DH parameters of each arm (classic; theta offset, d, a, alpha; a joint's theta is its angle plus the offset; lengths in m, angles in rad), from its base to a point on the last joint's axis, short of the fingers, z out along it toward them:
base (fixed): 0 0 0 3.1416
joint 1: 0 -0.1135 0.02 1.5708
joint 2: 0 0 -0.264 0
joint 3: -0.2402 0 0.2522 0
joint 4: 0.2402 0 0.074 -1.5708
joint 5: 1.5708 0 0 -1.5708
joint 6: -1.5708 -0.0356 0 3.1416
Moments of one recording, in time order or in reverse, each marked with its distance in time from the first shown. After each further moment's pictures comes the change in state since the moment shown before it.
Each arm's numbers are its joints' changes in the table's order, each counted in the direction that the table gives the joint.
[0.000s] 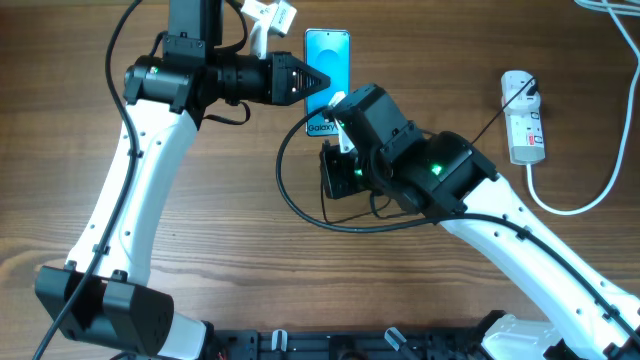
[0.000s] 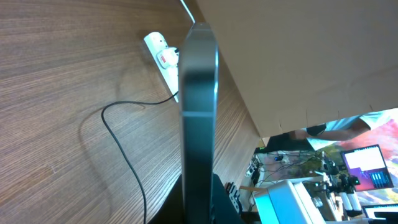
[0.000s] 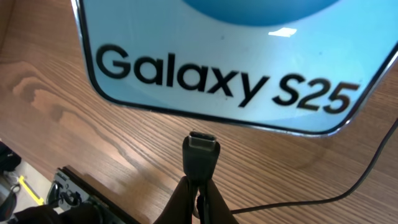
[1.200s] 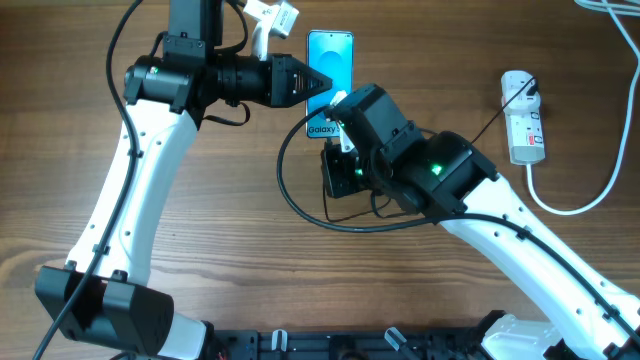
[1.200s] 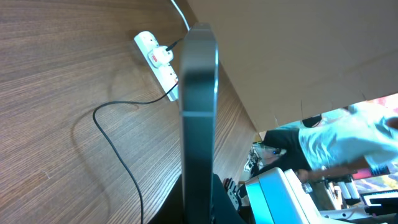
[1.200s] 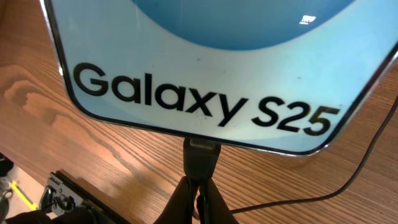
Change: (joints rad) left arm 0.000 0.000 0.000 0.005 0.037 -0.045; right arm 0.000 0.000 0.000 0.002 0.027 0.000
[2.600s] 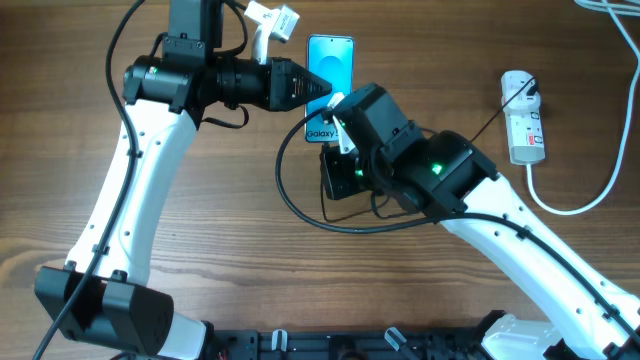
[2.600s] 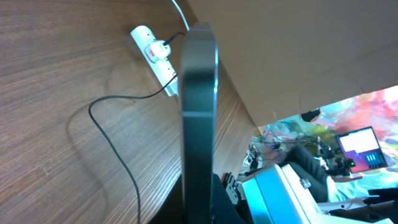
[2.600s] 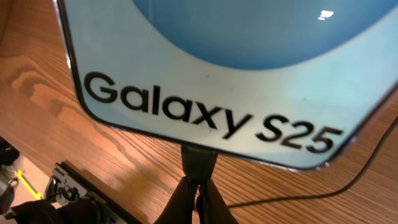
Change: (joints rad) left arm -0.001 0.000 0.000 0.043 0.011 -0.048; right arm 0.007 0.000 0.000 0.000 -0.036 0.026
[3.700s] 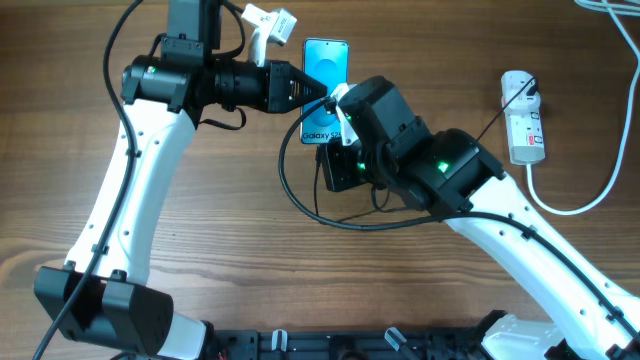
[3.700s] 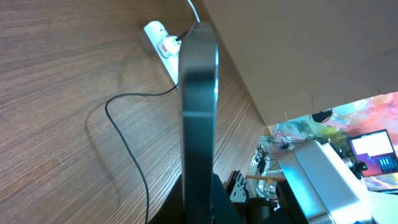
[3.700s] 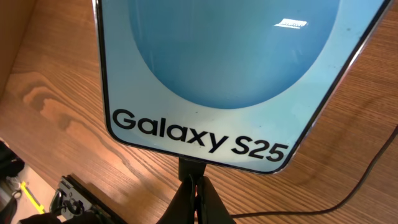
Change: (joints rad) left arm -0.006 0.000 -0.001 0.036 -0.038 -0.023; right arm 0.016 -0.006 -0.005 -0.046 -0.001 0.000
